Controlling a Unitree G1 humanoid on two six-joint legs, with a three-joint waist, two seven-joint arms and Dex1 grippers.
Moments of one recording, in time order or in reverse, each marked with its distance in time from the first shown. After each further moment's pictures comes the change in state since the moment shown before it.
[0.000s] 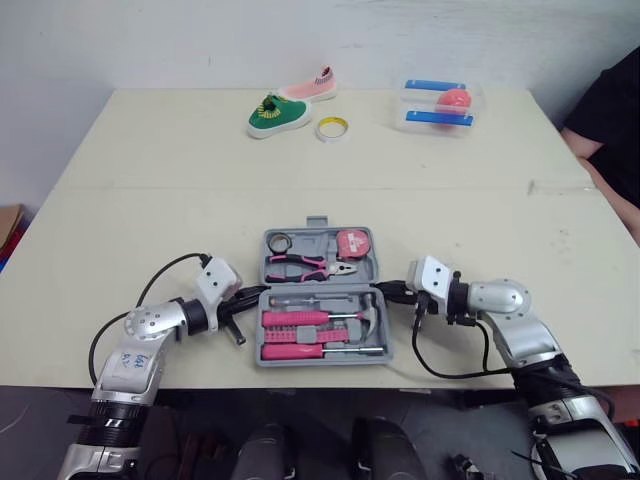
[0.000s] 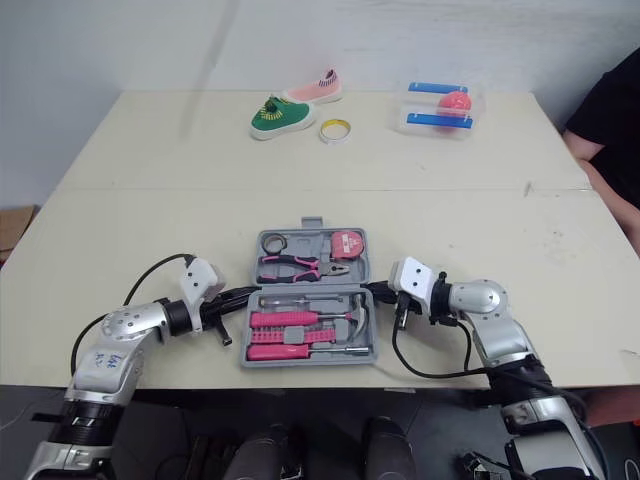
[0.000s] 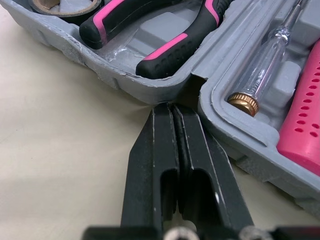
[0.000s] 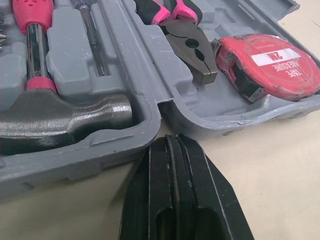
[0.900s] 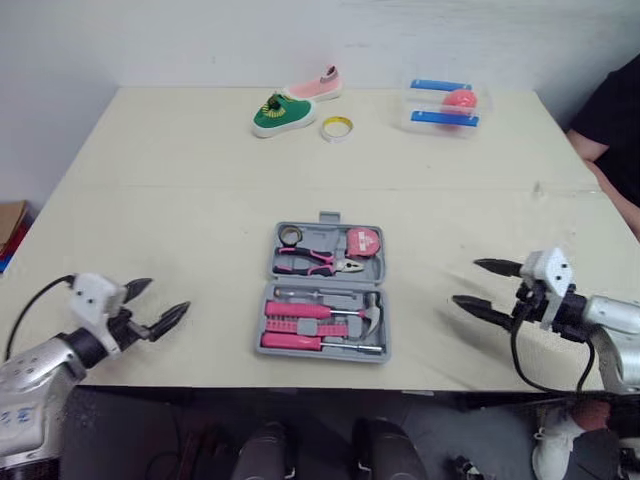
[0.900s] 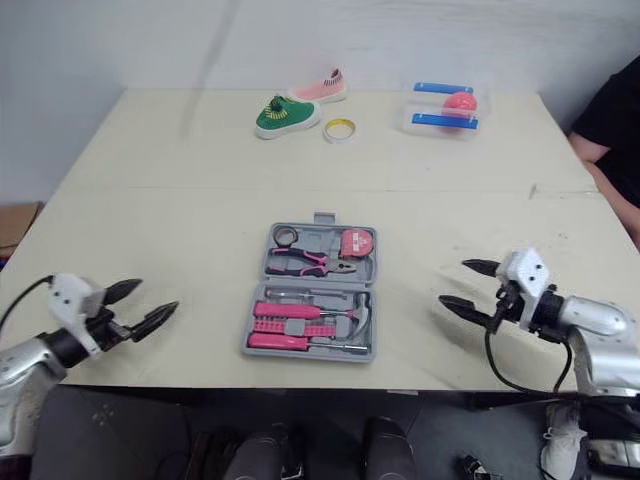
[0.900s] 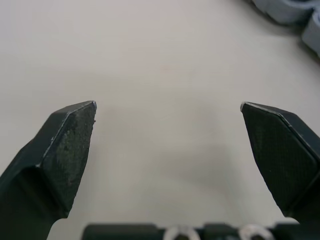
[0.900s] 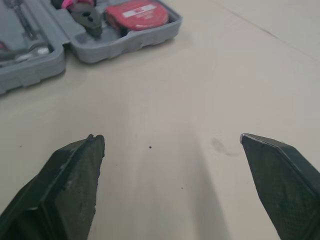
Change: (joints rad) left arm 0.295 0.118 0.467 -0.102 -0.222 0.011 0.049; right arm 0.250 -0.225 -0.395 -0.084 0.285 0.161 0.050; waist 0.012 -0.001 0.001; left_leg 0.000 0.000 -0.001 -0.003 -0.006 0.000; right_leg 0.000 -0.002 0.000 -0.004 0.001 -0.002
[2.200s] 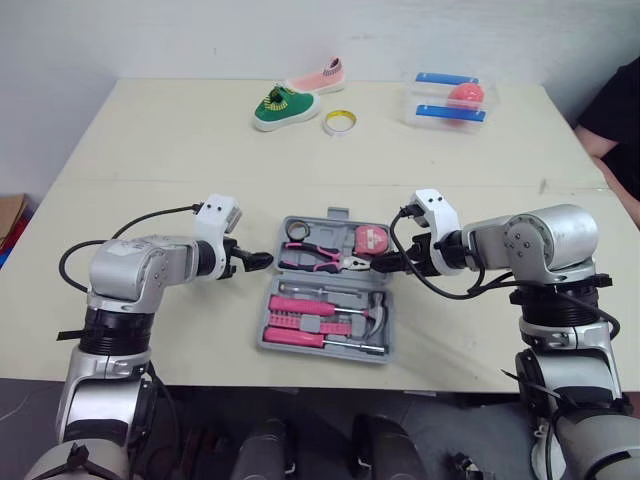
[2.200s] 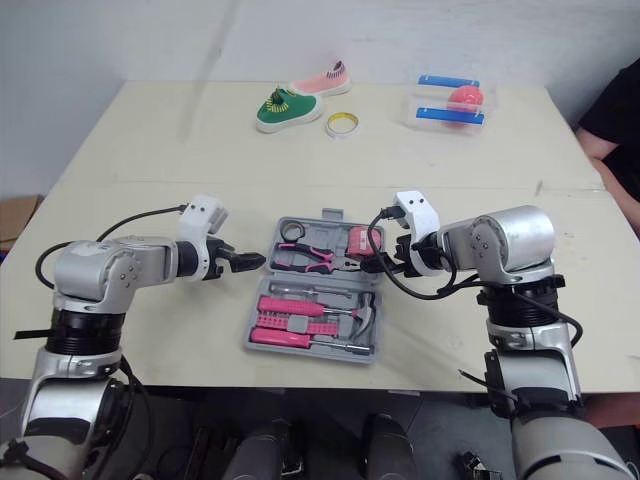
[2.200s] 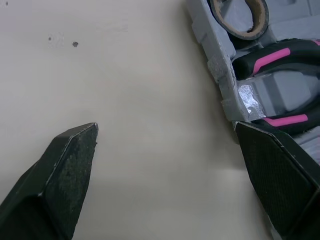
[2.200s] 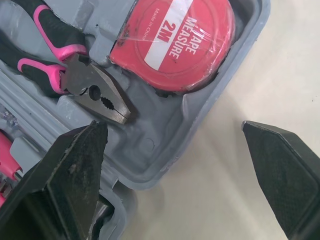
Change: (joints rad) left arm -0.784 -0.042 -0.475 0.084 -0.026 1.007 0.366; right arm -0.684 0.271 0.259 -0.214 0.108 1.548 -0.668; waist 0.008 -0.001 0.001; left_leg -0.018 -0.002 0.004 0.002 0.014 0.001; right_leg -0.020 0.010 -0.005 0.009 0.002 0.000
